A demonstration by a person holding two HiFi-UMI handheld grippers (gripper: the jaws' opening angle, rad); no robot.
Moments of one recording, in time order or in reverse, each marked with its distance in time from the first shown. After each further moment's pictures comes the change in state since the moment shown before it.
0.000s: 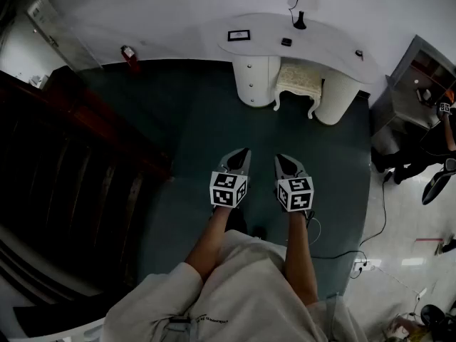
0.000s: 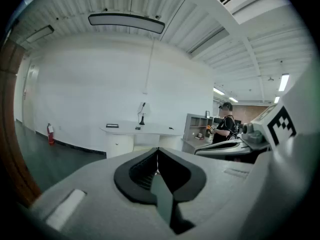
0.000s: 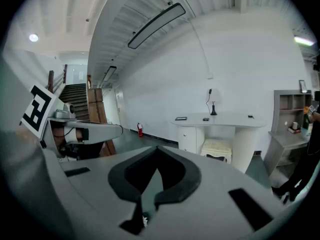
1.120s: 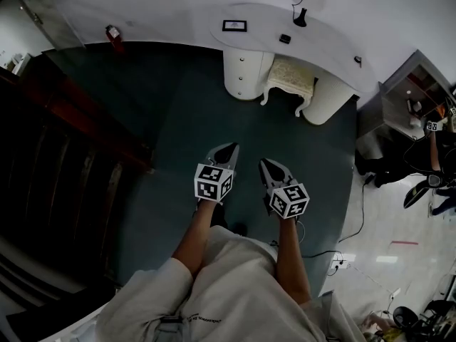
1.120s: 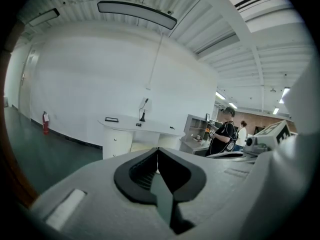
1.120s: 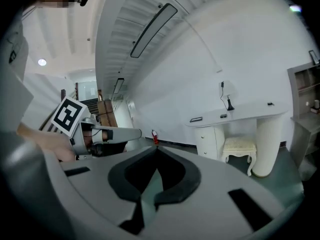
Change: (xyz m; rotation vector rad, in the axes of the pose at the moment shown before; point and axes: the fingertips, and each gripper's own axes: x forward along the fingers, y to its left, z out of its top) left arm 0.044 0.060 0.004 -0.079 0.045 -0.056; right arm 0.051 0.018 0.007 0.114 -0.078 0.198
